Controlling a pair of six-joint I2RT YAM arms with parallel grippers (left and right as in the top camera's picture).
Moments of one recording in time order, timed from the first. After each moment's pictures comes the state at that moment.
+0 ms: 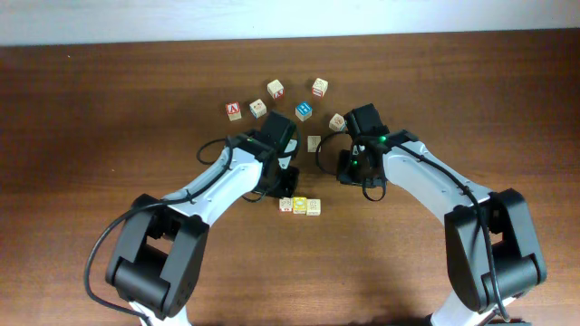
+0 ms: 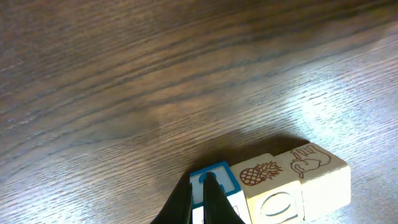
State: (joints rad) left arm -0.51 1.91 1.27 -0.72 0.15 -0.23; right arm 0.34 1.83 1.17 -0.65 -0.07 0.49
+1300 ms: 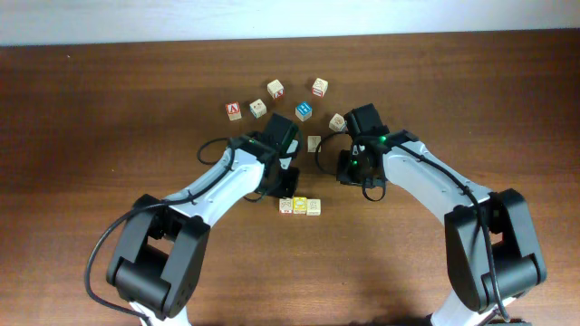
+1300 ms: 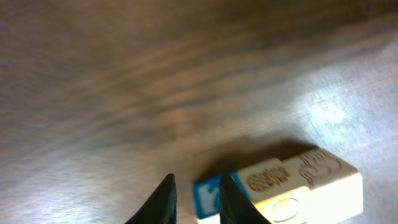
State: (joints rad) left arm -0.52 1.91 1.27 -0.72 0.10 -0.22; right arm 0.34 1.83 1.17 -0.65 -0.08 0.49
